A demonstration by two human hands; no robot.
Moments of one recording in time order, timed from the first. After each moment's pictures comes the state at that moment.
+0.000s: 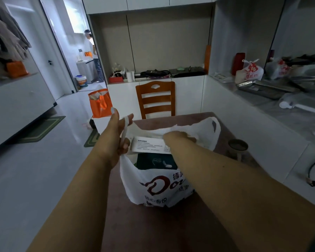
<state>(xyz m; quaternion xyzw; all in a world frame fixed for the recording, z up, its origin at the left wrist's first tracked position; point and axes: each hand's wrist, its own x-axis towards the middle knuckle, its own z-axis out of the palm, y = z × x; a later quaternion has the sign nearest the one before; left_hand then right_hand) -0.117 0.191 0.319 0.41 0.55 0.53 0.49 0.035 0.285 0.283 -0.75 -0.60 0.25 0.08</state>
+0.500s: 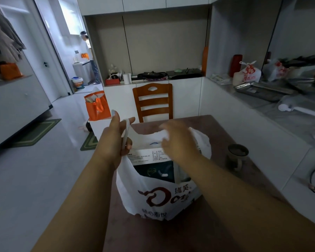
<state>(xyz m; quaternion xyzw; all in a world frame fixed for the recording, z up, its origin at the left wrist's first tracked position) -0.109 0.227 0.319 0.41 0.56 0.56 0.44 0.066 0.277 0.275 -0.51 -0.77 0.09 0.37</state>
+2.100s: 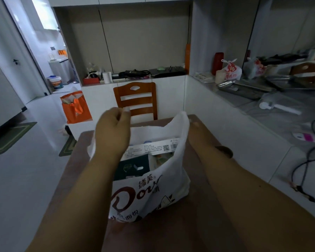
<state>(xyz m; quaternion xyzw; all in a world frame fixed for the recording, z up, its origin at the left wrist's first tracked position) -0.049 0.294 0.319 0.57 0.62 0.54 0.05 0.170 0.375 0.254 -0.68 -0.58 0.22 0.40</state>
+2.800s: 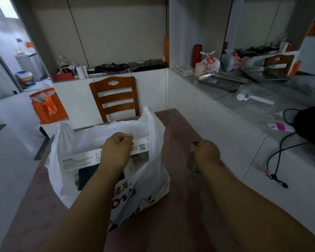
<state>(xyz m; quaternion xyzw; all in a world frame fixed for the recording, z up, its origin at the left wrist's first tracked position) 0.004 0.327 0.250 0.52 0.64 0.47 0.31 0.247 0.362 0.176 -0.80 -0.45 0.18 0.35</state>
